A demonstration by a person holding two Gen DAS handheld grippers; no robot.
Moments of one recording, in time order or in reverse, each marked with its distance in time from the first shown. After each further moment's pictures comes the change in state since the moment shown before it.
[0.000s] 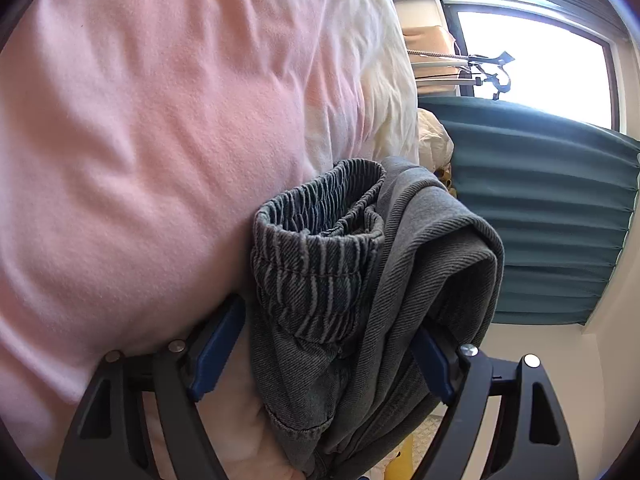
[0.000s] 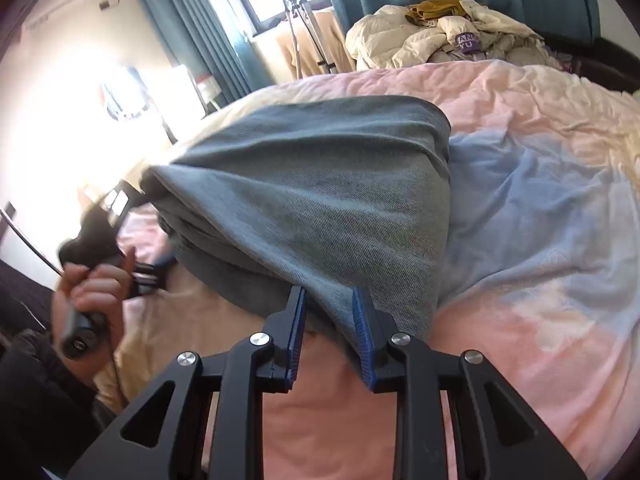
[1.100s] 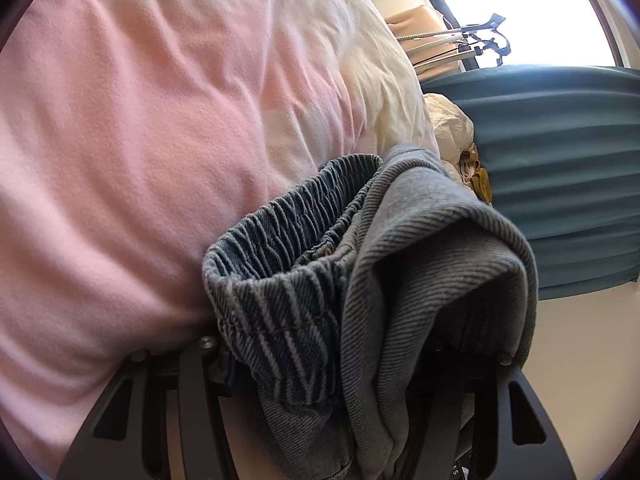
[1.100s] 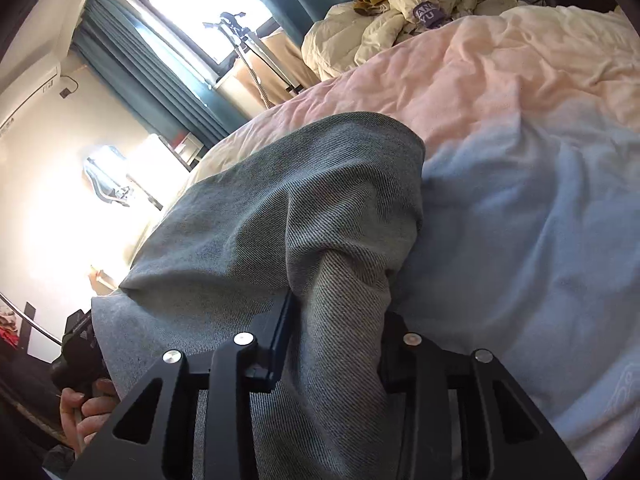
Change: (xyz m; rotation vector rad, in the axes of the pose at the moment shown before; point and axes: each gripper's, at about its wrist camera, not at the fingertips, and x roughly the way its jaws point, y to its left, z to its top) left arm 0.019 -0.025 0.004 0.198 -0.049 0.173; right arm 0.098 -0.080 0.067 0.212 -0.067 0.044
